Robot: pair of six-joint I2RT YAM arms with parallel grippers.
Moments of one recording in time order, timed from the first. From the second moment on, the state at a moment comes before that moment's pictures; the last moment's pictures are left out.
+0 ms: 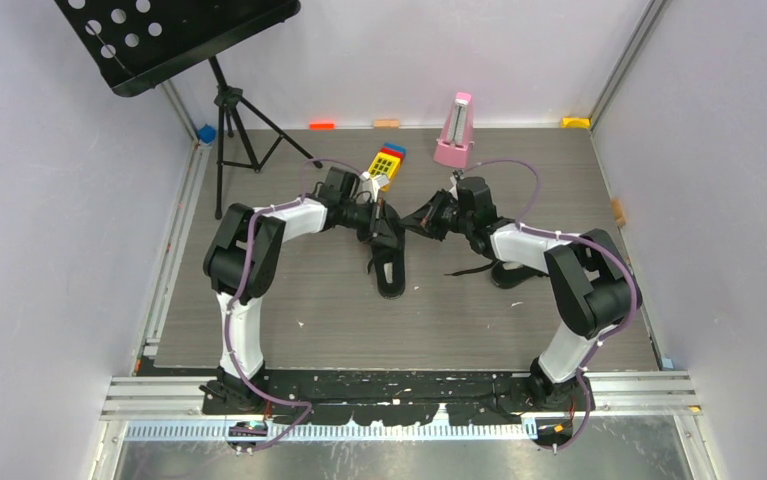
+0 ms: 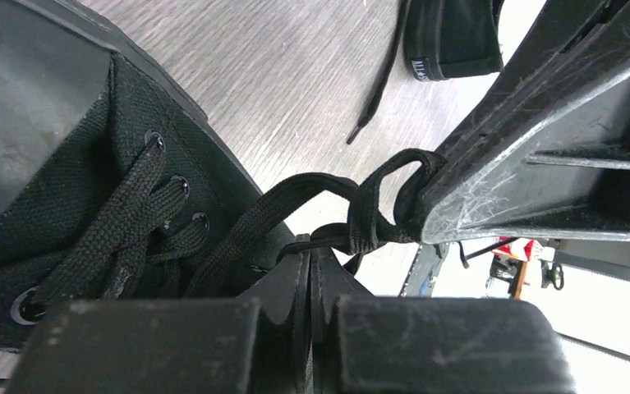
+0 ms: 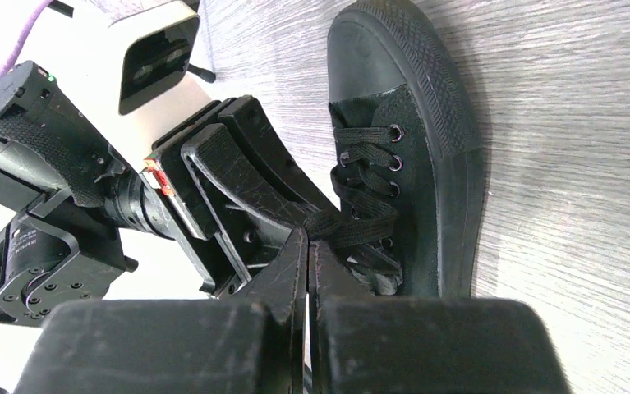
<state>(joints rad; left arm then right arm) -0.43 2.04 1.29 -0.12 0.90 -0.41 0.43 1.71 0.90 0.31 -0.42 1.08</state>
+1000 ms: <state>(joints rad) -0.44 2.00 1.27 -0.12 0.78 -0.37 0.43 1.68 0.90 0.17 -0.44 0.98</state>
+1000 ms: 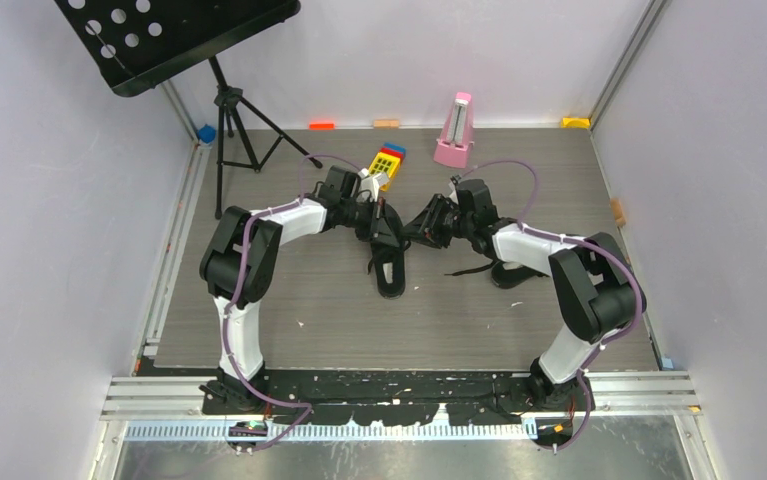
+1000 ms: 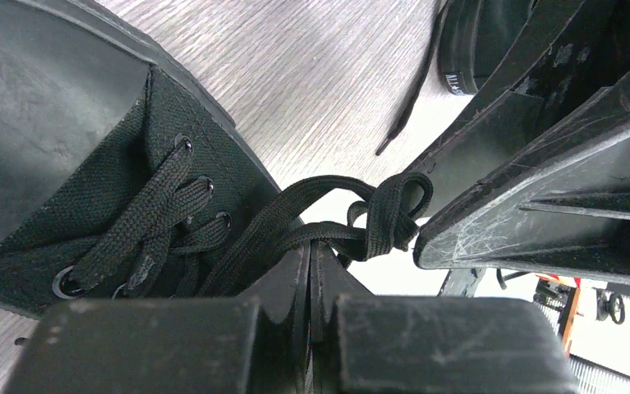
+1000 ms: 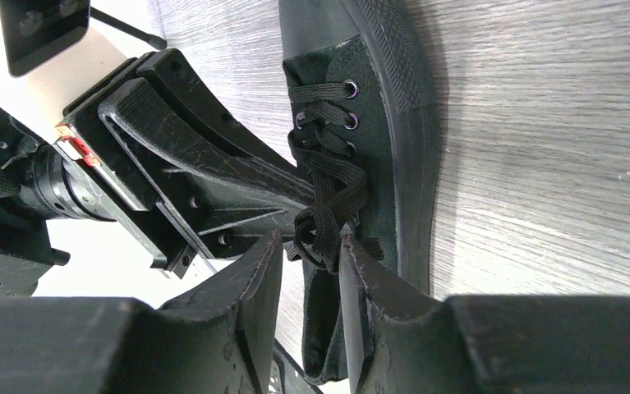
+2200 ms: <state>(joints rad) -0.44 1.99 1.27 -0.13 0.76 -0.36 0.43 1.68 0.98 0.01 -0.35 0.86</state>
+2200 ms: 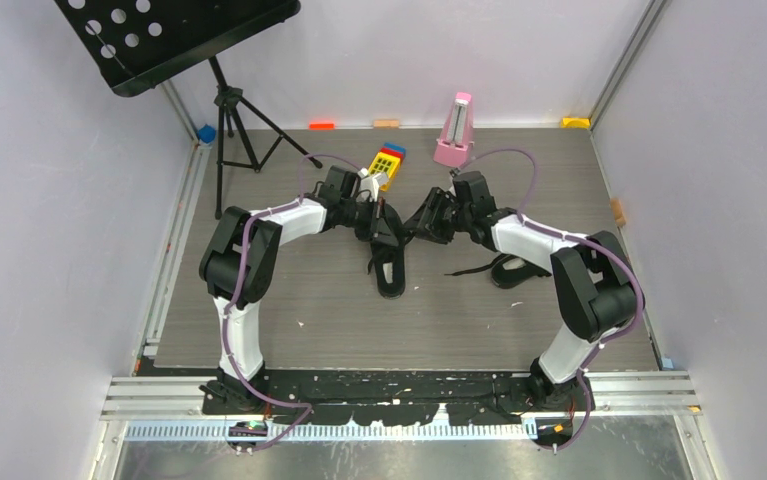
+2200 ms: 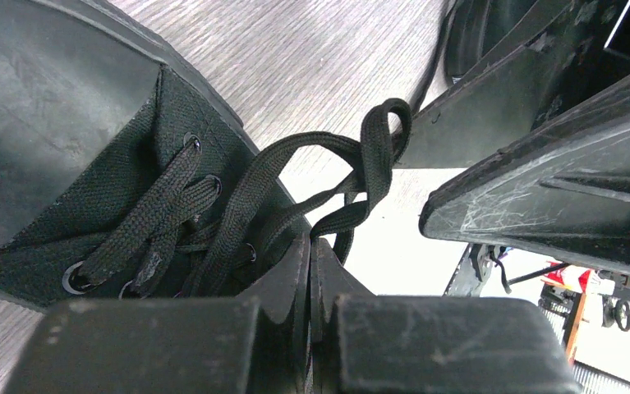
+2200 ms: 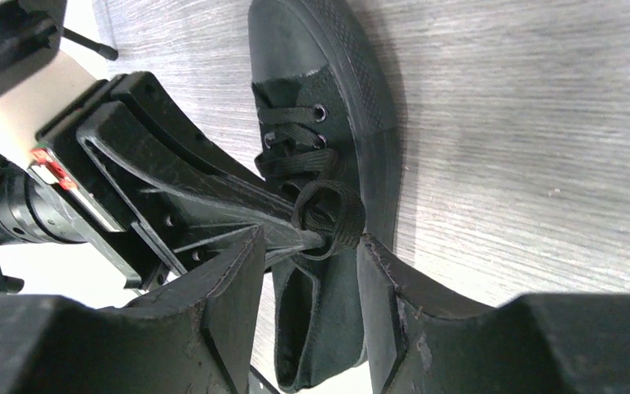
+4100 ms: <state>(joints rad) -0.44 1.99 1.27 -0.13 0.76 -0.37 0.45 1.73 1.12 -0.17 -0.30 0.61</state>
